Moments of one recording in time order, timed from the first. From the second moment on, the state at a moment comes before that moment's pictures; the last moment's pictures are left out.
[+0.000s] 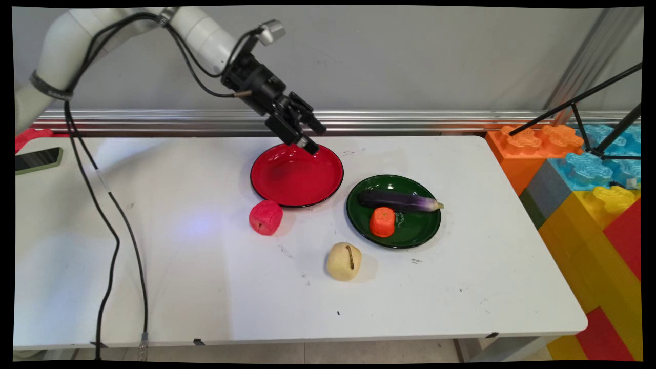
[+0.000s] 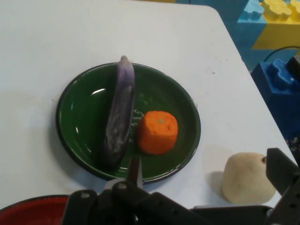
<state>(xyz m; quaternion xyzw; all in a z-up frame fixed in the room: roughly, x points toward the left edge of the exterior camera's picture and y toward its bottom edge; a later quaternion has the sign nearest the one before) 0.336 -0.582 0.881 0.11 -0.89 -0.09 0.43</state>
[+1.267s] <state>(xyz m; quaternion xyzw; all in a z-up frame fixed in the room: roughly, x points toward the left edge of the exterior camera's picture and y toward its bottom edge) 0.211 -0.614 0.813 0.07 -0.91 -0.11 0.40</state>
